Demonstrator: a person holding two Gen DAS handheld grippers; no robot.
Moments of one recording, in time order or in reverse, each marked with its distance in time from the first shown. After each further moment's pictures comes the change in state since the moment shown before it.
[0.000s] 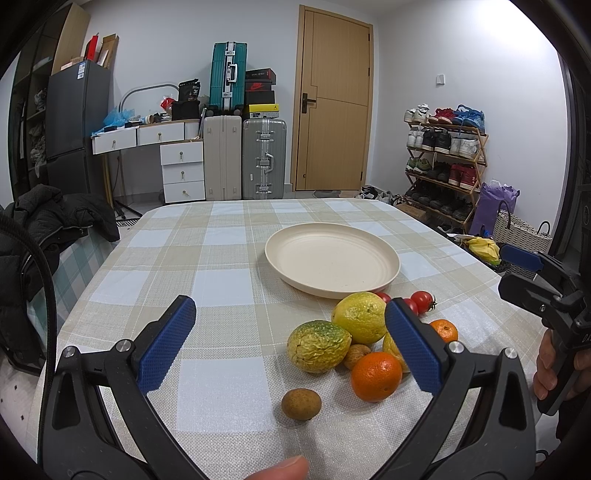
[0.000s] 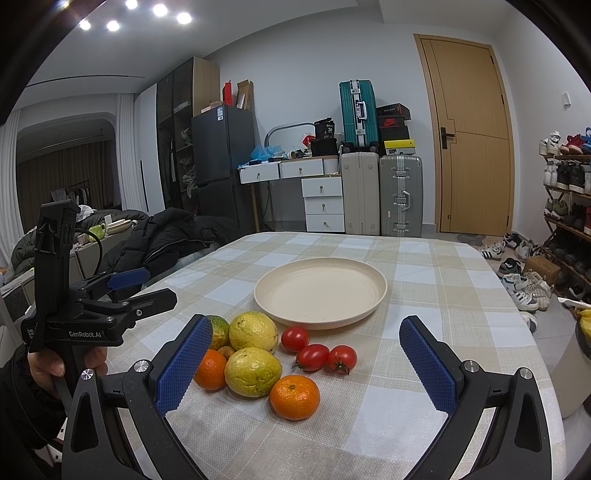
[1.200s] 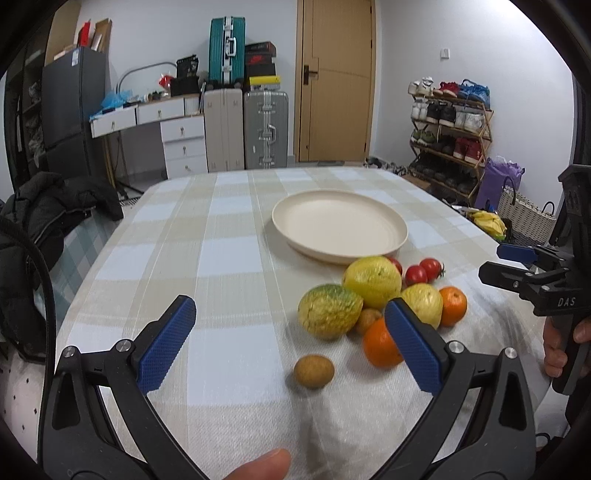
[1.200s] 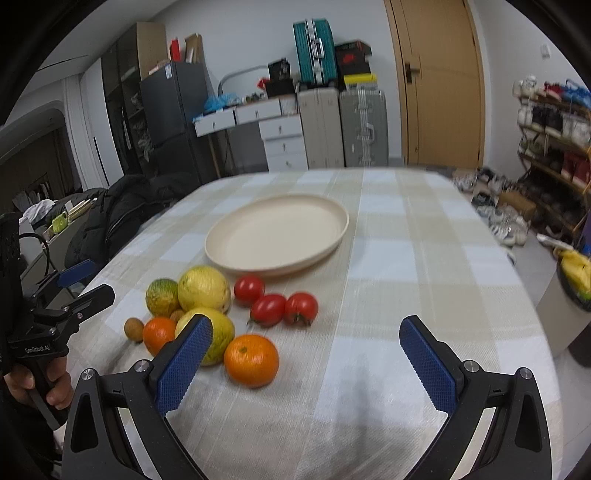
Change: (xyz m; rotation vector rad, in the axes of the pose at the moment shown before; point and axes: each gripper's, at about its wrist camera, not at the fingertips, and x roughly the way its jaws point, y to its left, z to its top) left arm 0.007 0.009 -0.014 0.013 0.141 0.024; right arm 0.031 -0.031 -0.012 0.136 0.312 -0.106
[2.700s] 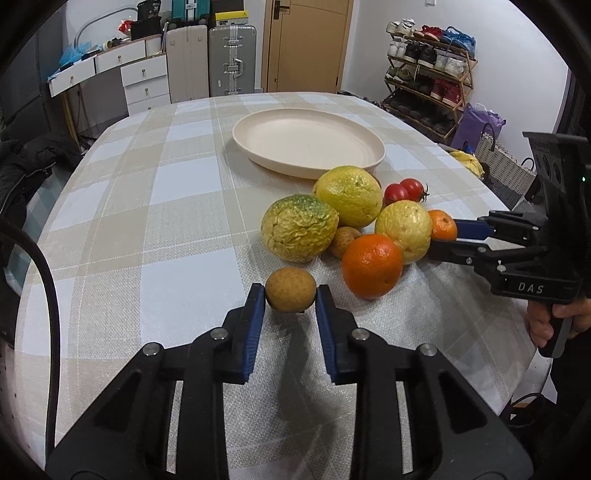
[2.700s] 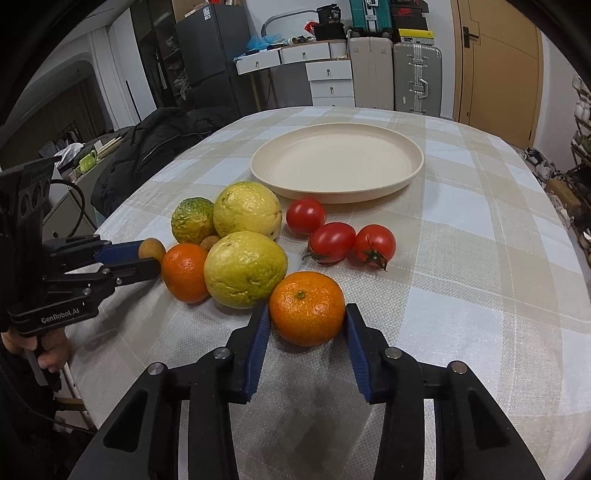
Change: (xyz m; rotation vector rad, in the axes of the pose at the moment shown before) left arm 0.035 -0.011 -0.021 0.019 0.273 -0.138; right arm 0.042 0.034 -0.016 -0.128 0.194 0.126
